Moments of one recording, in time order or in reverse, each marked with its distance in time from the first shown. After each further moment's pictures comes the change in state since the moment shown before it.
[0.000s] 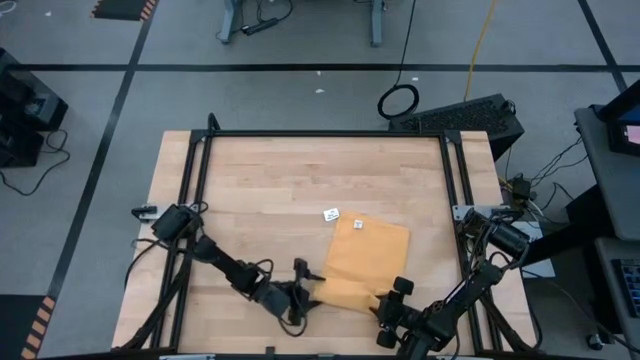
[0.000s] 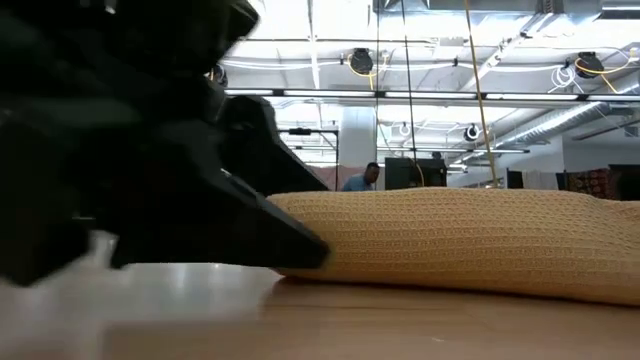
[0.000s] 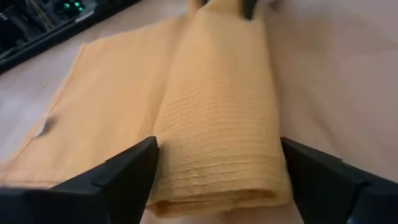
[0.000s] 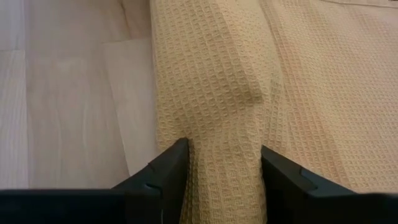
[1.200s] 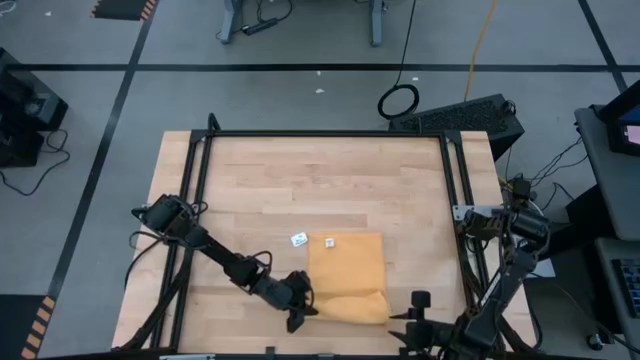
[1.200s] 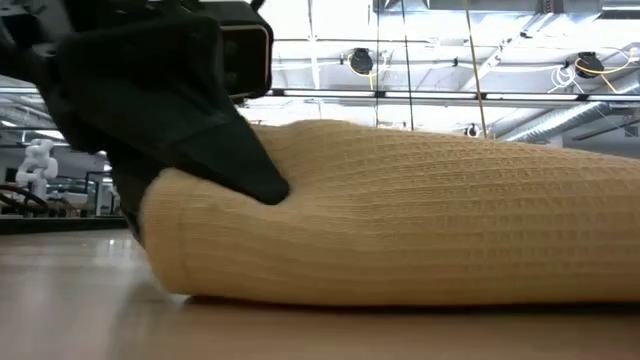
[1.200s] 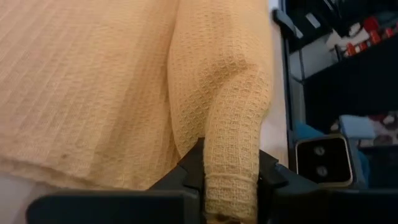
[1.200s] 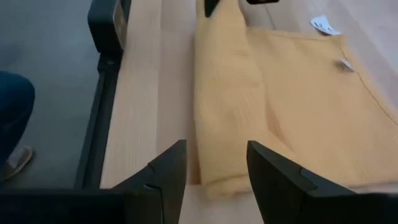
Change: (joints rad) left arm 0.038 -0.105 0.002 -0.145 0.456 -1.019; right arm 0.177 -0.174 0.024 -0.019 0.099 -0.184
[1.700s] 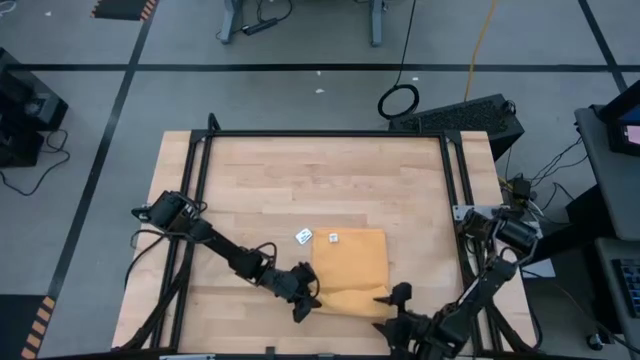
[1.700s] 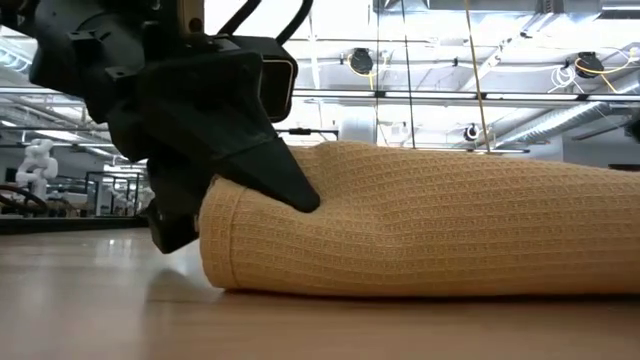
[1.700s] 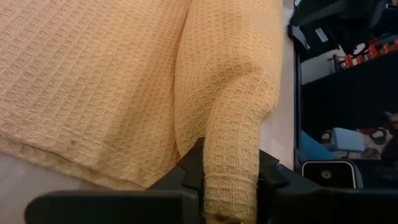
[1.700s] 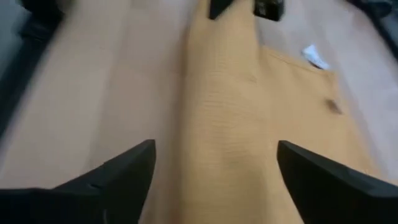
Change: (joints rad) left arm 0.072 0.000 -0.001 -0.011 0.072 -0.065; right arm -0.115 0.102 -0.002 0.068 0.032 -0.288
